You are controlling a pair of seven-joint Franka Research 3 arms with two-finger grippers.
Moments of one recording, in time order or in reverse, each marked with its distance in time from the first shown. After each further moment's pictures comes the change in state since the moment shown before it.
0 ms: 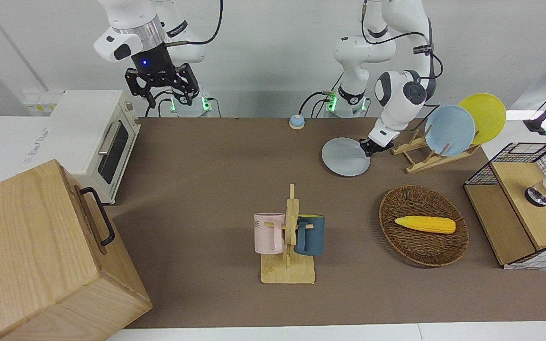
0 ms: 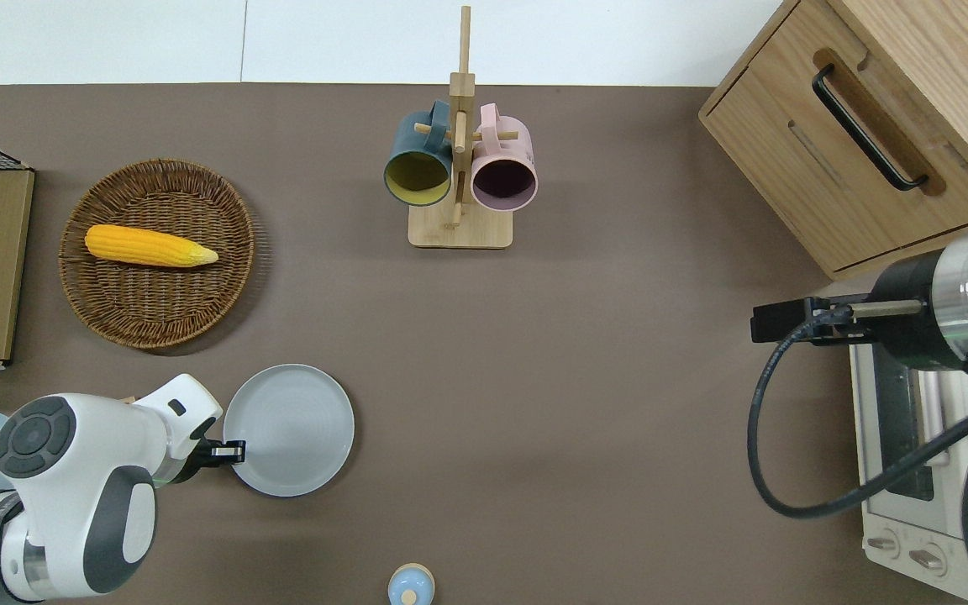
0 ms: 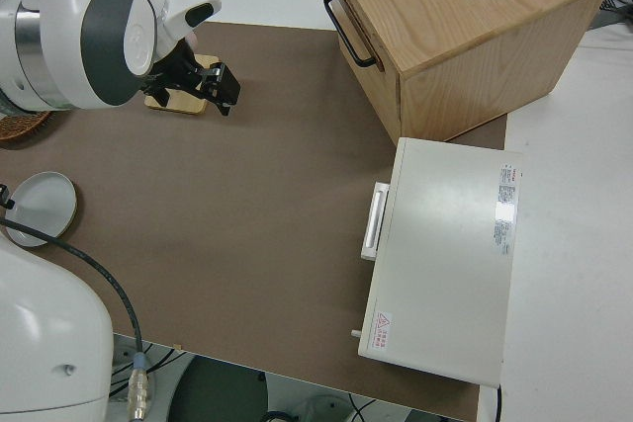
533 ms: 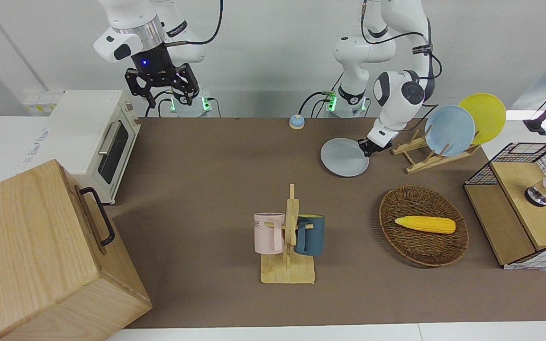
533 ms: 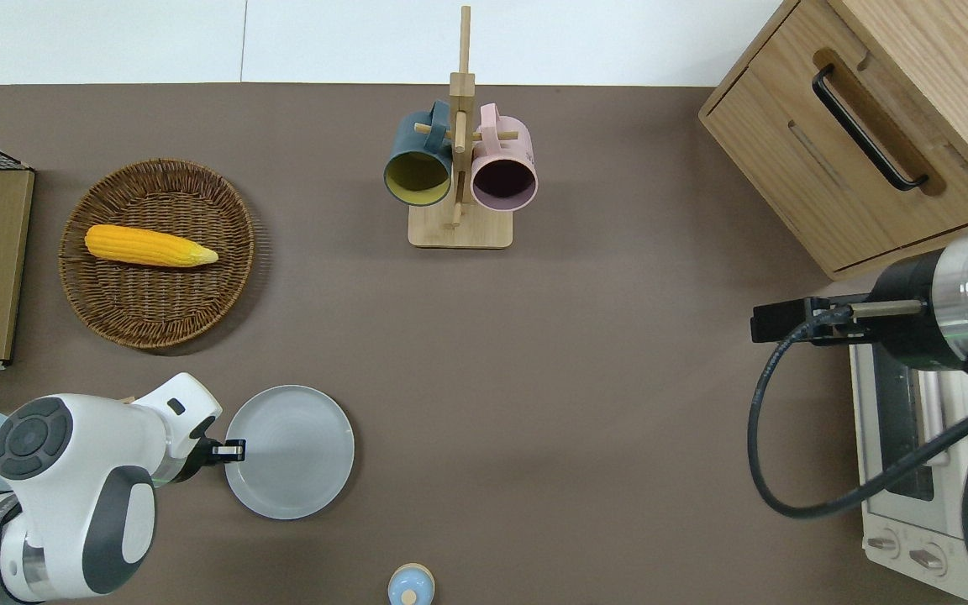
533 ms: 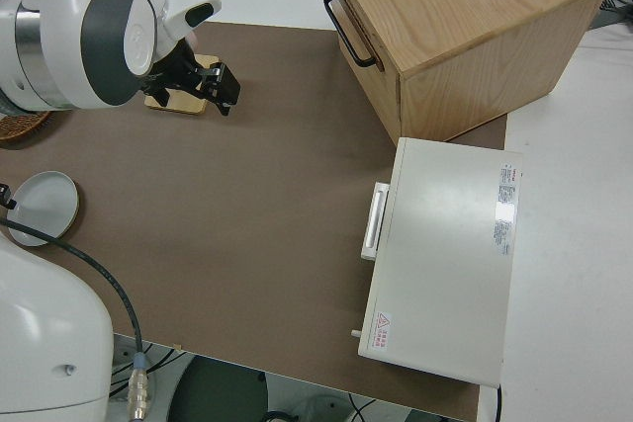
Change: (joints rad) left arm -0.026 0.000 0.003 0.000 -0.002 0.002 -0.050; right arm 0.000 0.000 0.000 0.000 0.000 0.000 0.000
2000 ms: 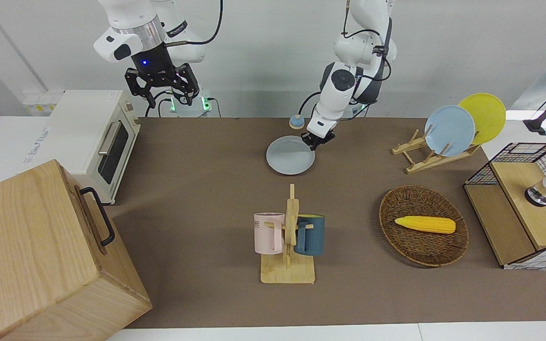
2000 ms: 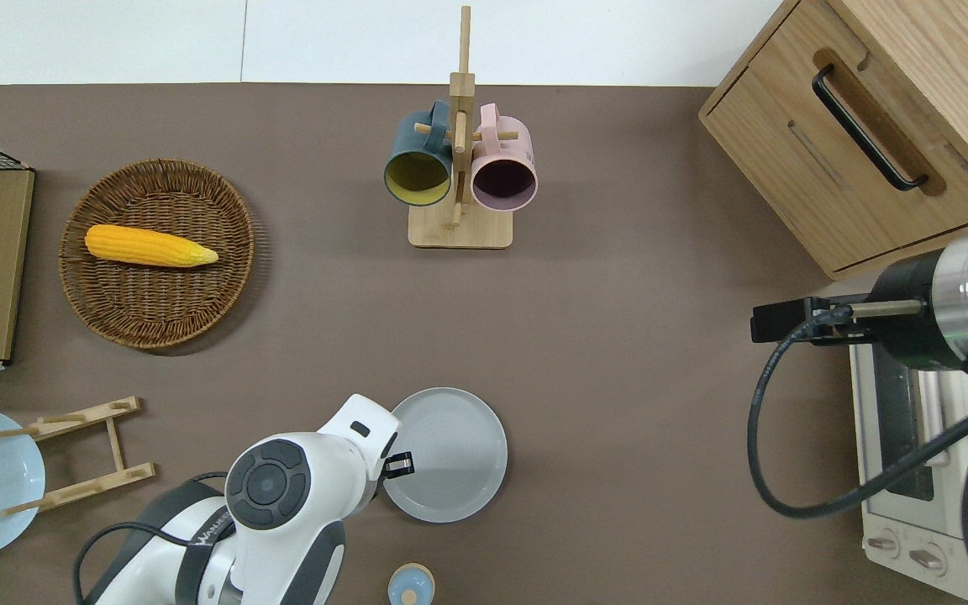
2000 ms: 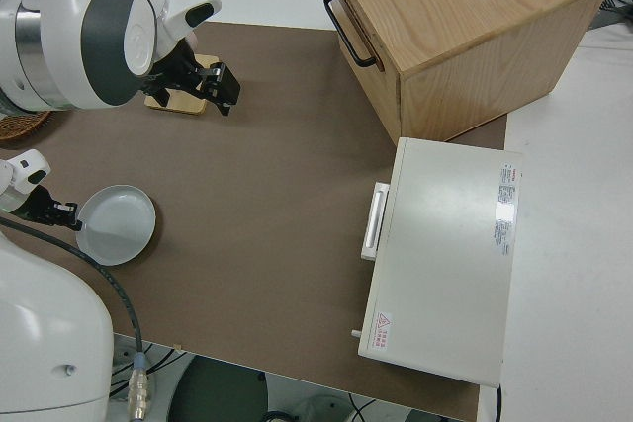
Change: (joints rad) left arm -0.413 0.031 -0.067 0.057 -0.118 0.073 -0.542; right arm 0.000 0.000 0.000 0.000 0.000 0.000 0.000
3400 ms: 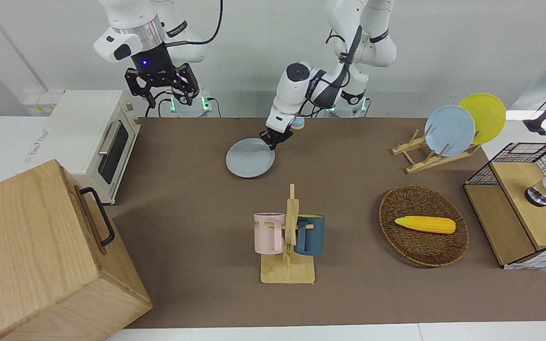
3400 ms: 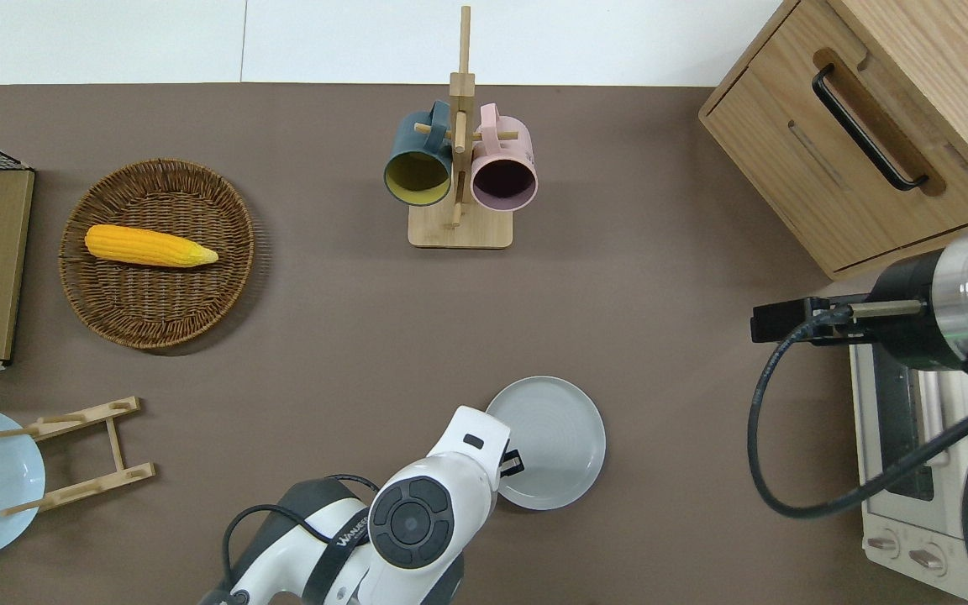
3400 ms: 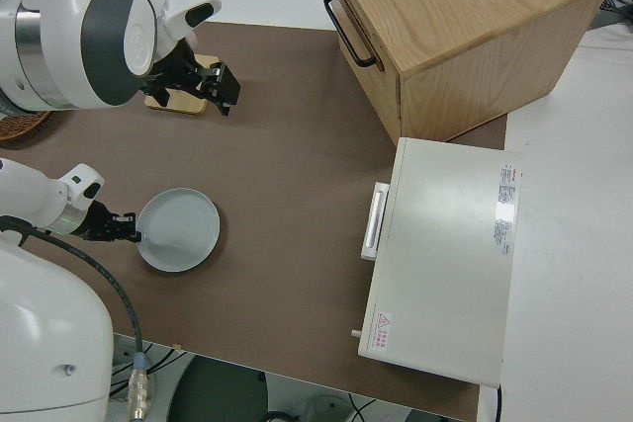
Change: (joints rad) left arm -0.044 0.179 -0.210 0.172 -0.002 0.163 -0.382; right arm 0.000 0.000 0.000 0.000 0.000 0.000 0.000
